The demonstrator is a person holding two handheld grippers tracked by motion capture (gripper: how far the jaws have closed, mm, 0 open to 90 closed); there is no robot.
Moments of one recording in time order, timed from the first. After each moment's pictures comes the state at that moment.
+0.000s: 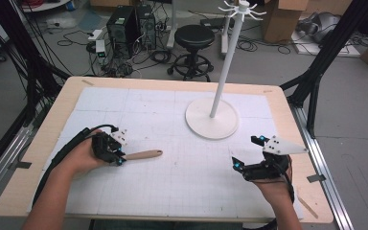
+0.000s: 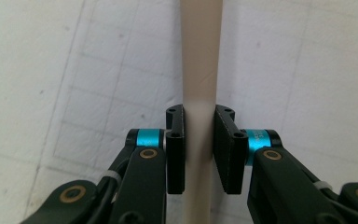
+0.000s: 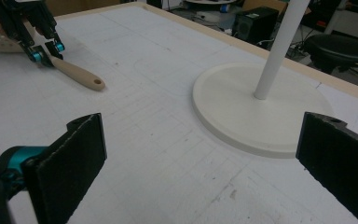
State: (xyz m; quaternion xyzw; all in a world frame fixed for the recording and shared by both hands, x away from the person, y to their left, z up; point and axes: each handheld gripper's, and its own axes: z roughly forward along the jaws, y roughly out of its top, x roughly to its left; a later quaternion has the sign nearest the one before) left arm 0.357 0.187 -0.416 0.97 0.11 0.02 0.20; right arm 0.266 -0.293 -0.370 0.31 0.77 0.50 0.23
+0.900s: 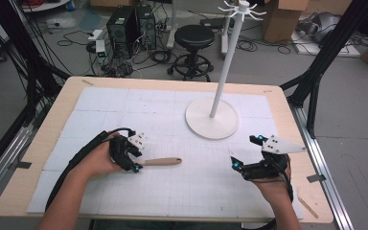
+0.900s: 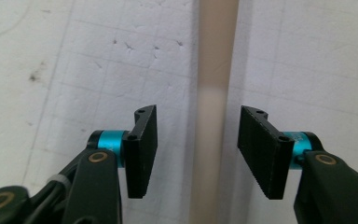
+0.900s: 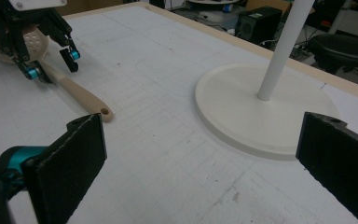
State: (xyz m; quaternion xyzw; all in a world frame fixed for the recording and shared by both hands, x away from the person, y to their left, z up) left arm 0.348 0.149 -0.414 0.97 0.09 0.03 0.24; right arm 0.268 -0.292 -0.371 0.31 0.78 0.50 0.22
